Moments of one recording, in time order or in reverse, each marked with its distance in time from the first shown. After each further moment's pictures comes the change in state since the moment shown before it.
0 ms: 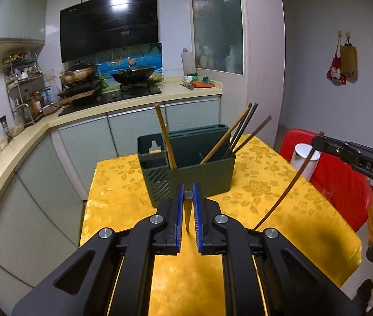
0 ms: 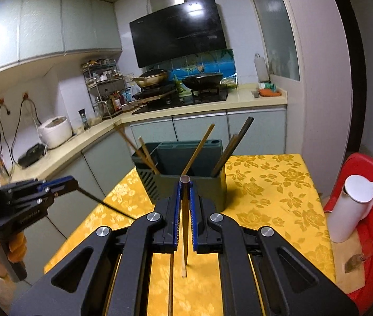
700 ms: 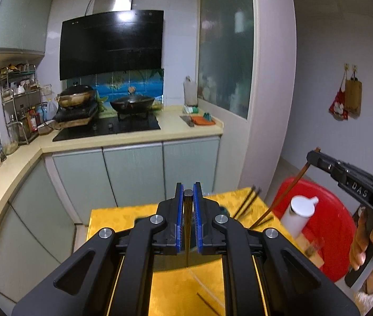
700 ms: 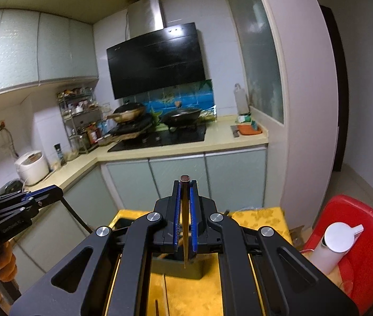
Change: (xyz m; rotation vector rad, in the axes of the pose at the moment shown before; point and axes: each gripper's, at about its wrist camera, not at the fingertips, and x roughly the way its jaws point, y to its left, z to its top) left arm 0.015 0.011 0.151 -0.076 -0.115 -0.020; right arm 0.017 -0.008 0.130 0.003 -0.140 -0.150
